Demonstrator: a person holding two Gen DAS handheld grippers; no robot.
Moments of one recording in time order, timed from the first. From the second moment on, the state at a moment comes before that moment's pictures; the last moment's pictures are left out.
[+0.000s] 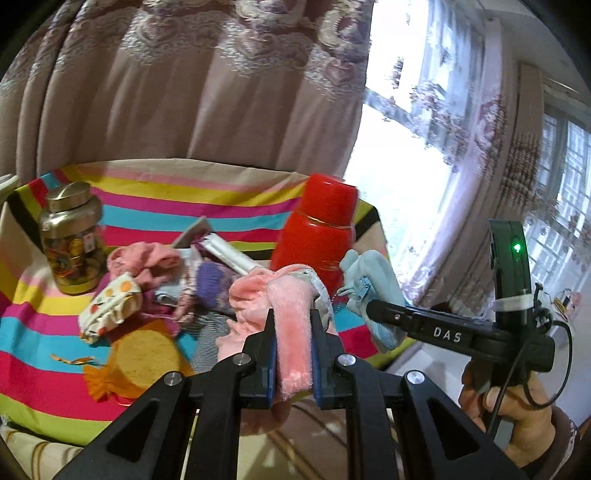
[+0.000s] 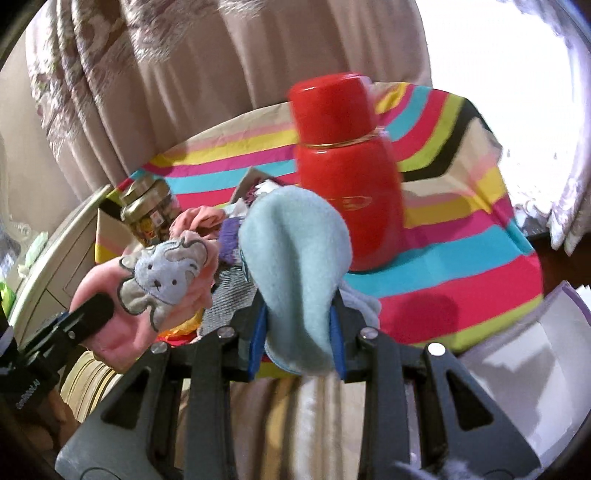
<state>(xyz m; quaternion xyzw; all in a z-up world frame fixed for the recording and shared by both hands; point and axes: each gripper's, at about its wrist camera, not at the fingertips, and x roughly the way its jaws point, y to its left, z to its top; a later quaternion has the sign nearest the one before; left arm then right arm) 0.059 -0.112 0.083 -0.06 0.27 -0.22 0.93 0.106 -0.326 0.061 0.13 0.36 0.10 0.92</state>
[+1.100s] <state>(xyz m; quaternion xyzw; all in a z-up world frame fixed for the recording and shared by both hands) 0.042 -0.208 0.073 -0.12 0.35 -0.34 0.86 0.003 -0.491 0.022 0.03 0.38 -0.13 0.91</state>
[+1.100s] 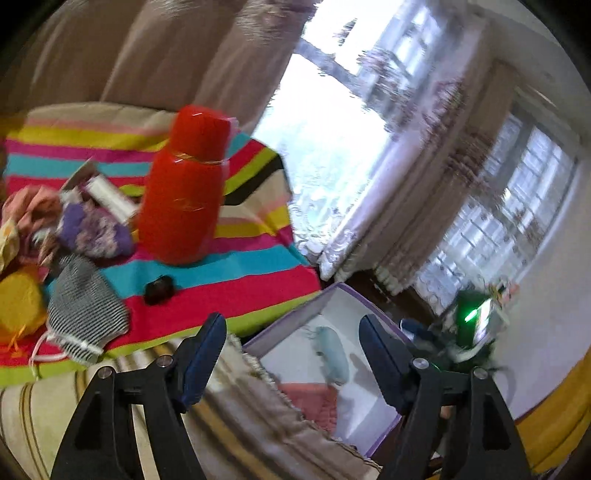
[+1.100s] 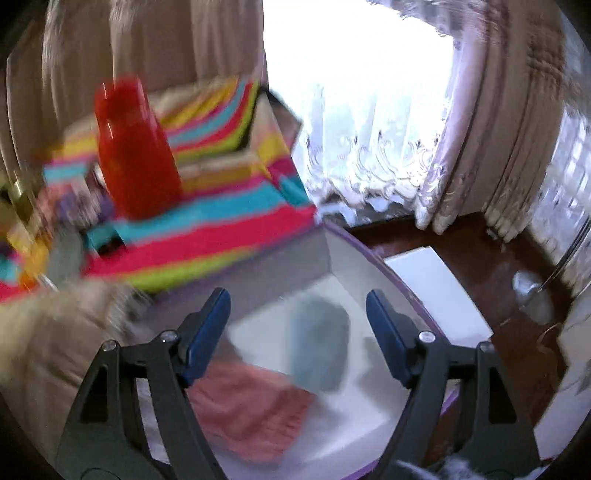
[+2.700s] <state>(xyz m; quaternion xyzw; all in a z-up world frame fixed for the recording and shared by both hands) 0.065 -0.208 0.045 -0.14 0.41 -0.35 0.83 -0.002 -0.682 -0.023 0.10 0.44 -0.29 0.84</state>
